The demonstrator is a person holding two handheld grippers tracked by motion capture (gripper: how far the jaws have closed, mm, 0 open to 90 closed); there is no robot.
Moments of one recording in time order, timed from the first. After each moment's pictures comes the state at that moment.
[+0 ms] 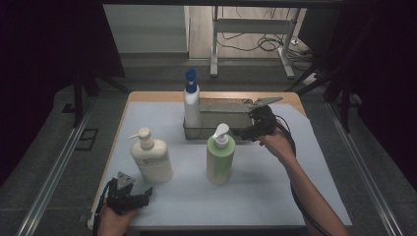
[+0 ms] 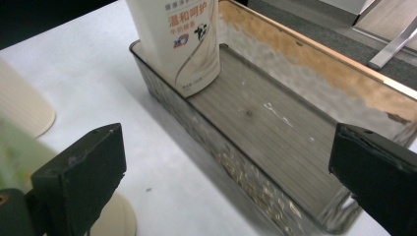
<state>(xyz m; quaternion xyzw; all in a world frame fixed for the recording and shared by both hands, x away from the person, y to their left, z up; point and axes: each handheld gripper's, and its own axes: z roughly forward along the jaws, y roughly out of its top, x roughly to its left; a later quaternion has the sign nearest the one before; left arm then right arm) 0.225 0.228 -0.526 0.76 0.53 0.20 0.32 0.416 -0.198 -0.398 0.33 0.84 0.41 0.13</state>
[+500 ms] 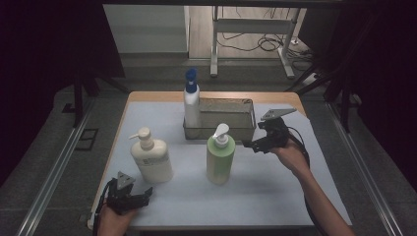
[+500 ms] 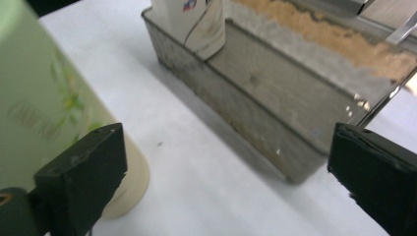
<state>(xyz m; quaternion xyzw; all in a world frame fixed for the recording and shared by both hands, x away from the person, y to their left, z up) 0.225 0.228 -0.526 0.76 0.53 0.20 0.32 0.383 -0.228 -0.406 0.33 0.84 0.40 0.12</state>
